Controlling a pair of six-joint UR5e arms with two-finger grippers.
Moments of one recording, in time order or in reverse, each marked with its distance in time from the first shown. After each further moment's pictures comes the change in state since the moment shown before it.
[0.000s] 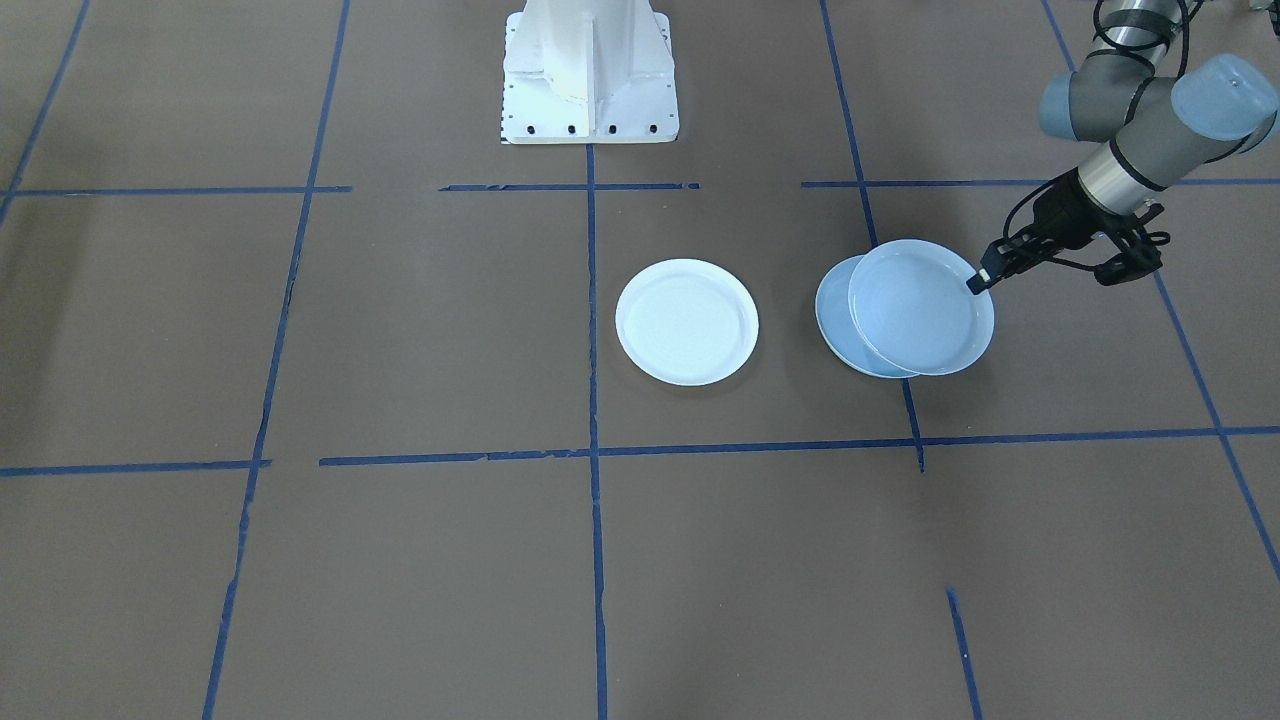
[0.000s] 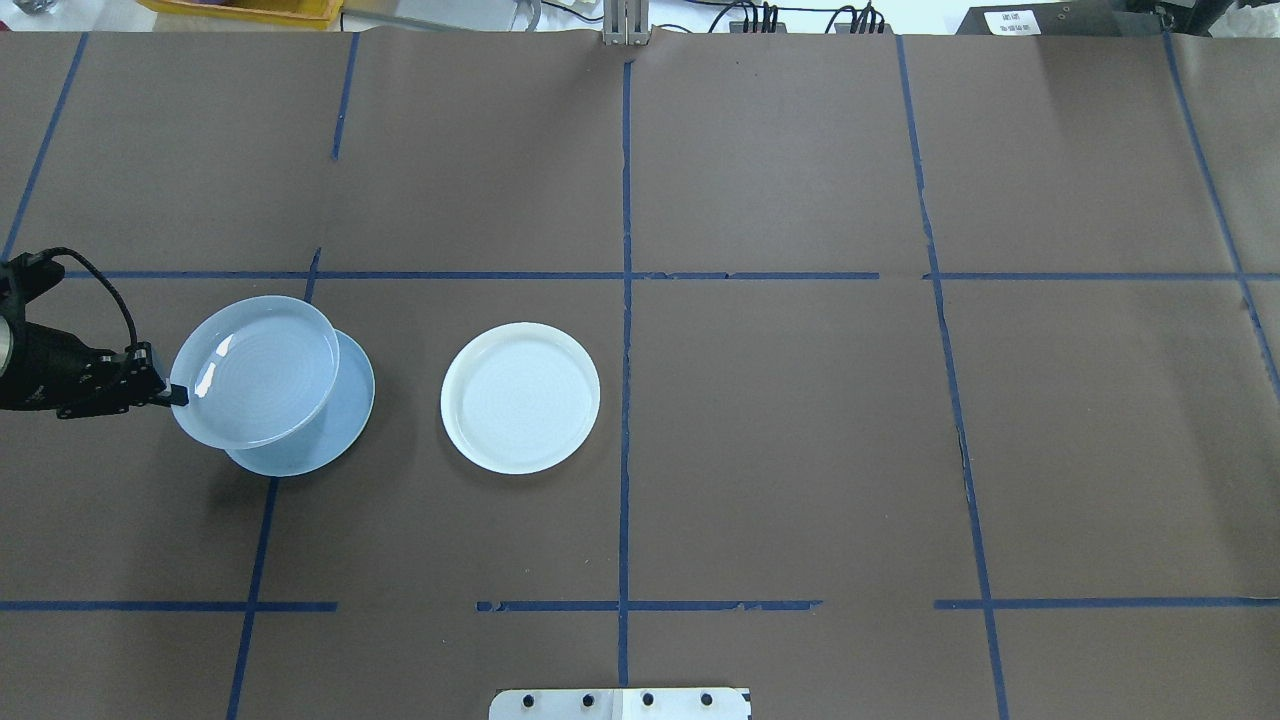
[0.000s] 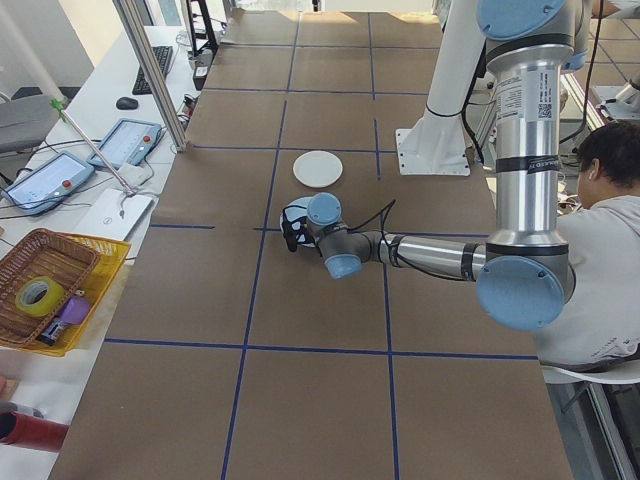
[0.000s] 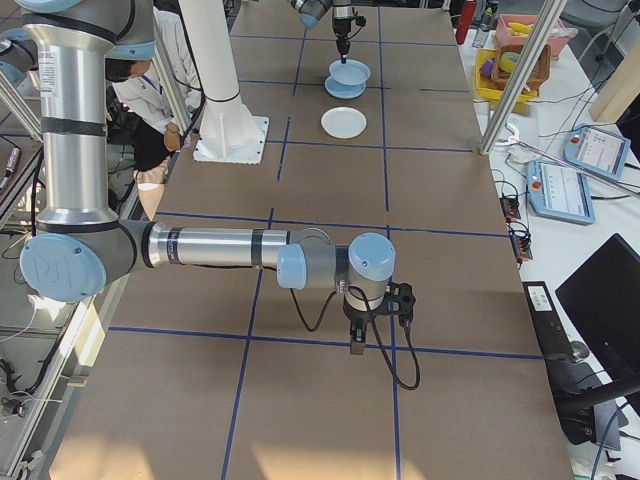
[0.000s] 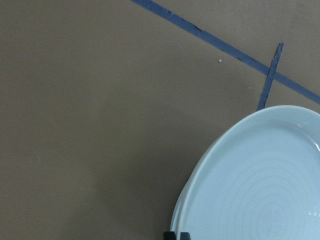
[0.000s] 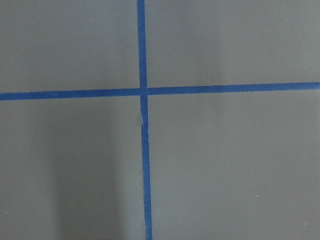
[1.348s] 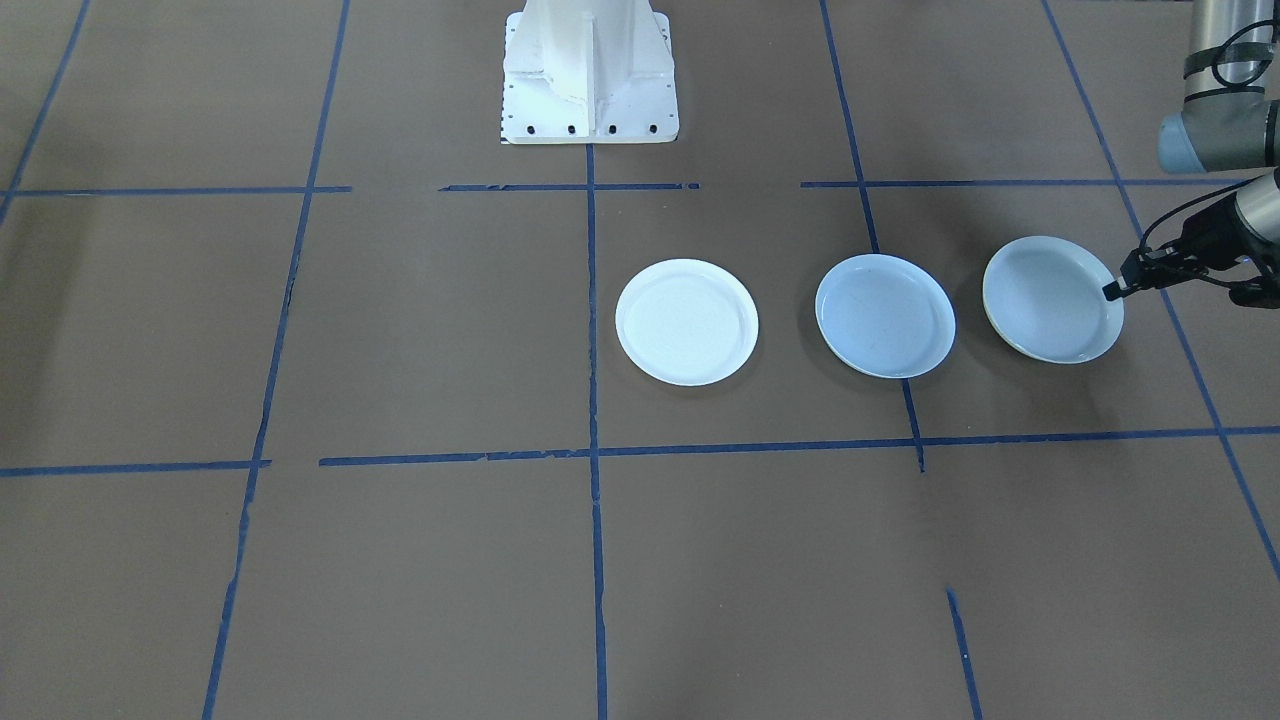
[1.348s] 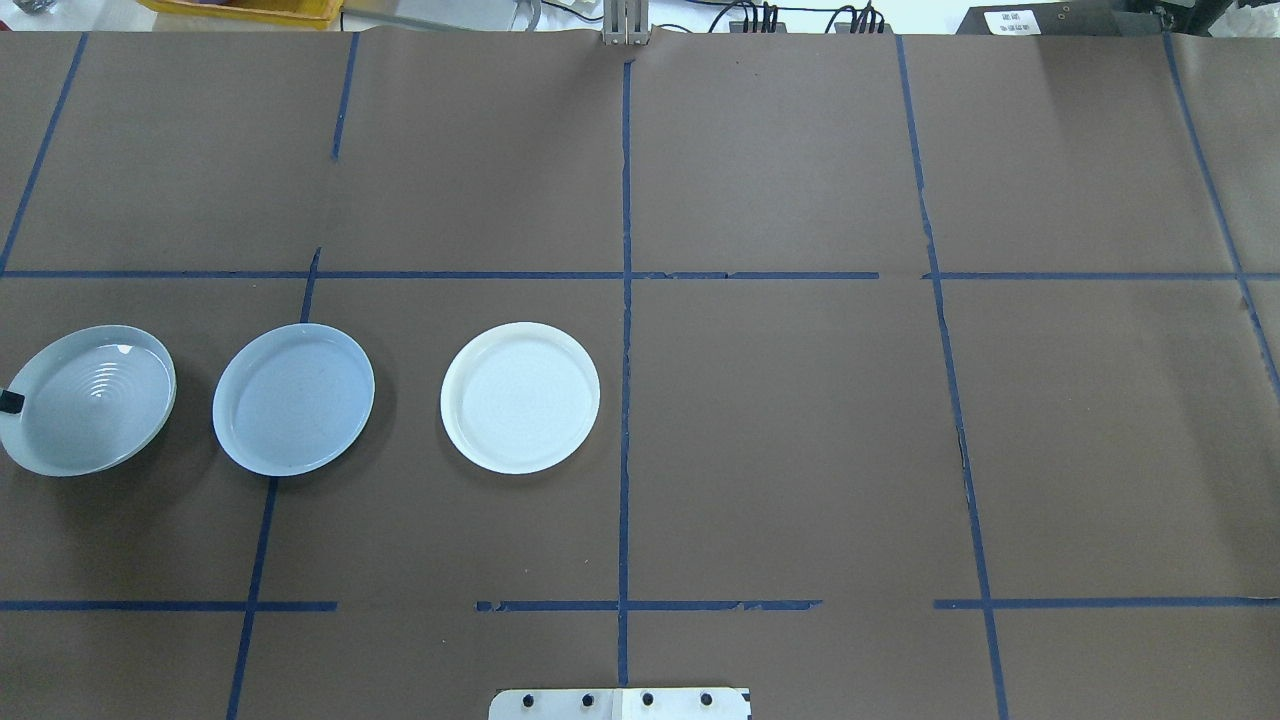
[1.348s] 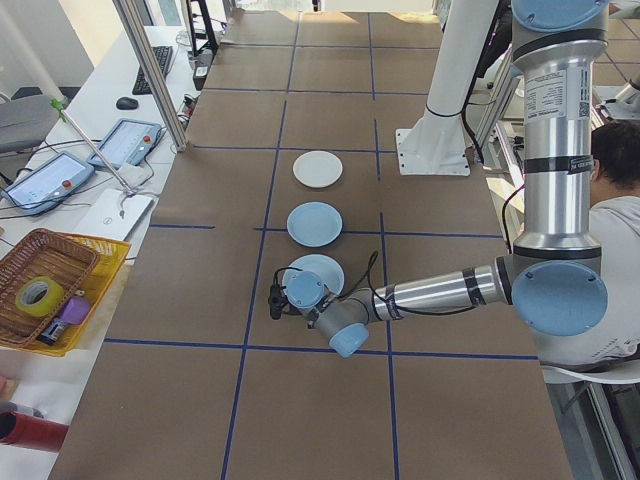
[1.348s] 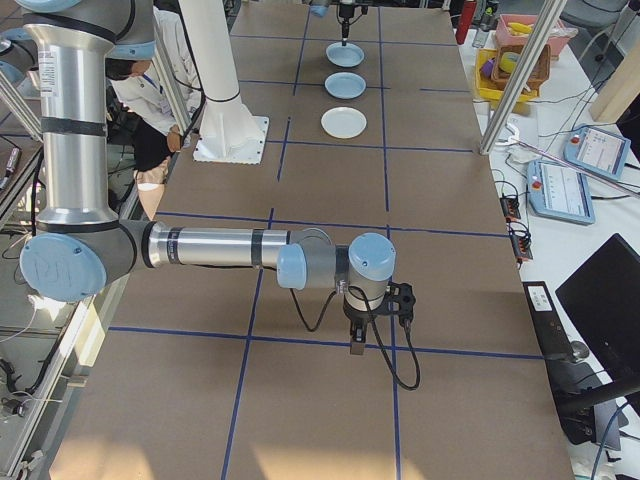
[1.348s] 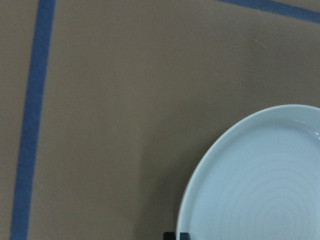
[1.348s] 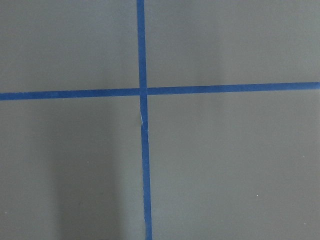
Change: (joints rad) left arm -0.326 0.012 0.316 0.005 -0.343 0.634; right arm 0.000 0.000 0.000 0.000 0.000 0.000
